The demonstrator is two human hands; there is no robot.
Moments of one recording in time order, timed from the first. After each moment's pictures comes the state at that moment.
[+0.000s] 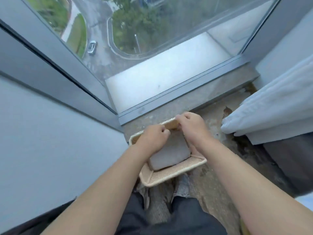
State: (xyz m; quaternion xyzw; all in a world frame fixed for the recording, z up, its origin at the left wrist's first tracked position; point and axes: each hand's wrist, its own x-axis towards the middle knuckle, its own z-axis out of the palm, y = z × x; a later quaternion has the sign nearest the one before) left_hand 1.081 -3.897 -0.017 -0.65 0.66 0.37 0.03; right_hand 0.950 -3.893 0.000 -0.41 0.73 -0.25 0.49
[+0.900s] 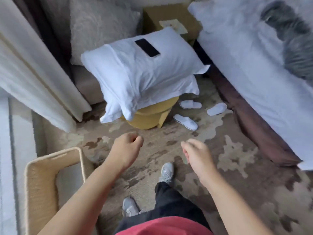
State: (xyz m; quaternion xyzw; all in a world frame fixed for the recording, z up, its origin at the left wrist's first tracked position) left_hand 1.008 -3.510 0.116 -0.04 0.89 0.44 0.14; right_hand 1.052 -3.310 0.127 0.24 0.81 -0.53 0.11
